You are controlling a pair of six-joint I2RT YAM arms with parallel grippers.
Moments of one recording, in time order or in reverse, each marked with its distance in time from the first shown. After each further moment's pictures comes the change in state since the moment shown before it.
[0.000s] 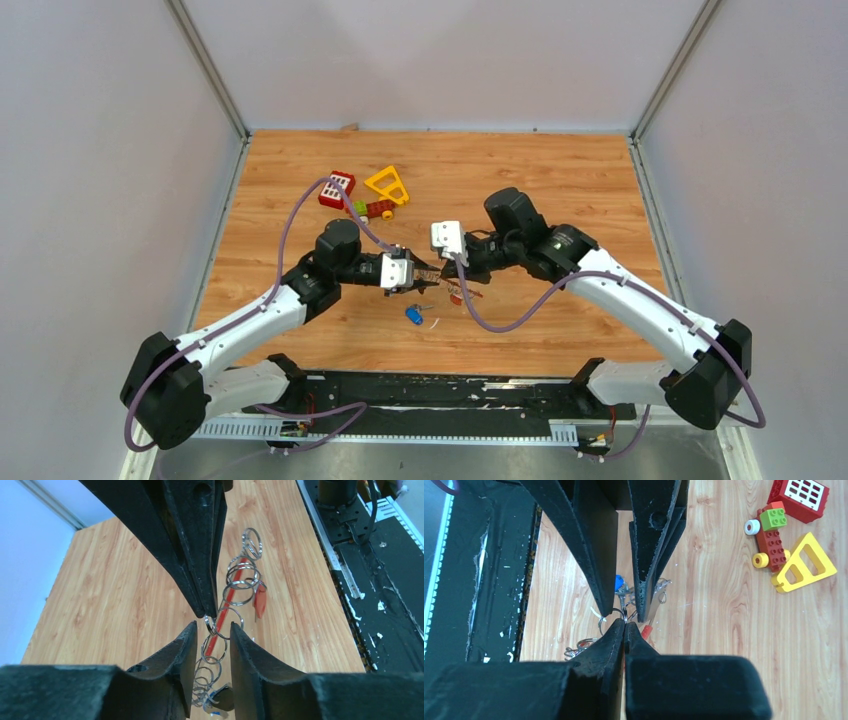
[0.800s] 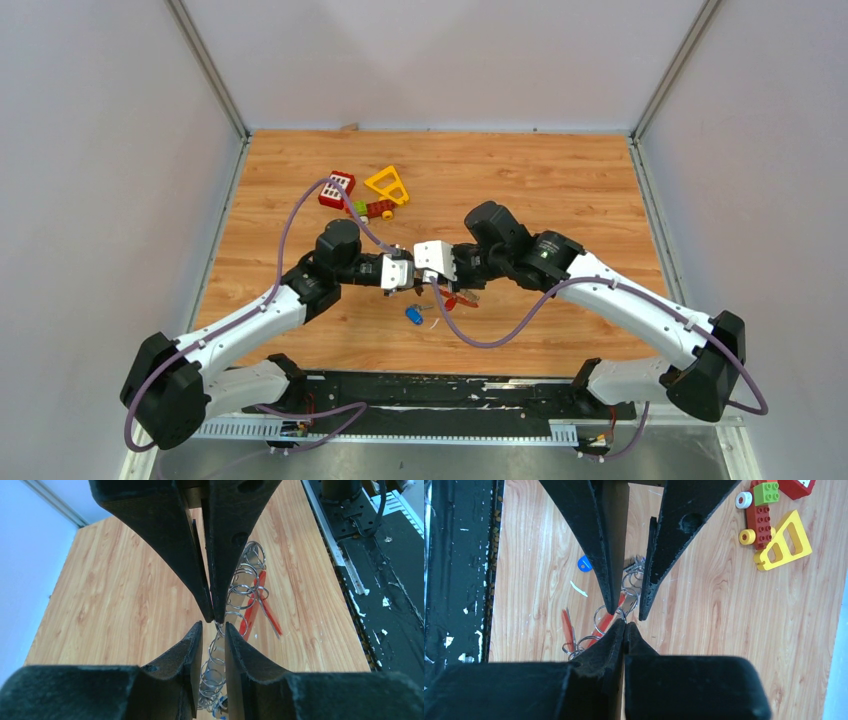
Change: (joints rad) left arm 0.000 0.000 0.000 -0.016 -0.011 0.030; right arm 0.131 0.029 0.035 -0.074 0.272 -0.082
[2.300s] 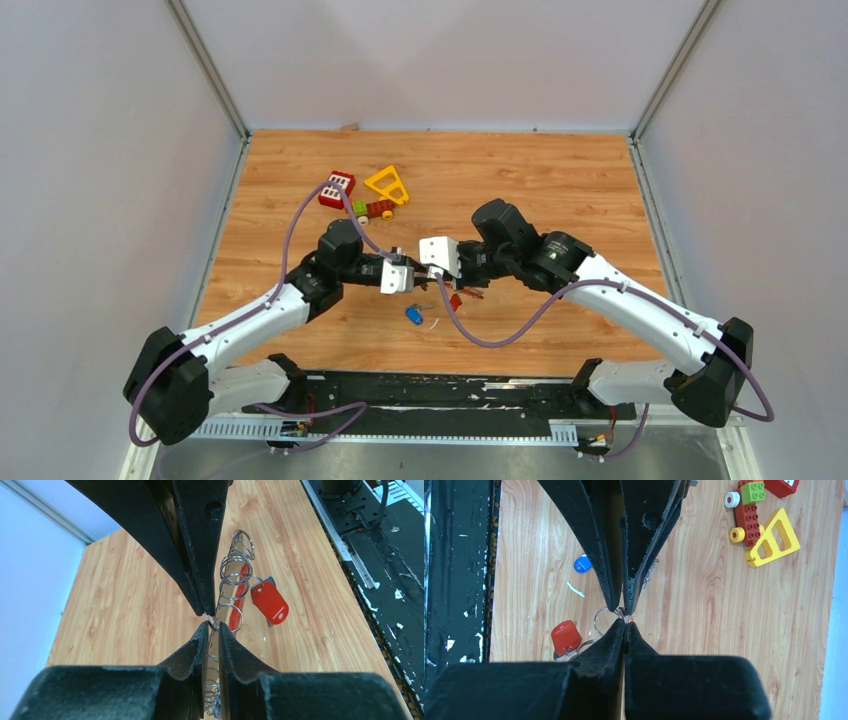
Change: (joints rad) left arm 0.003 0.024 -0.011 0.048 0.040 0.074; right arm -0.009 -0.035 0.000 0.002 0.009 0.017
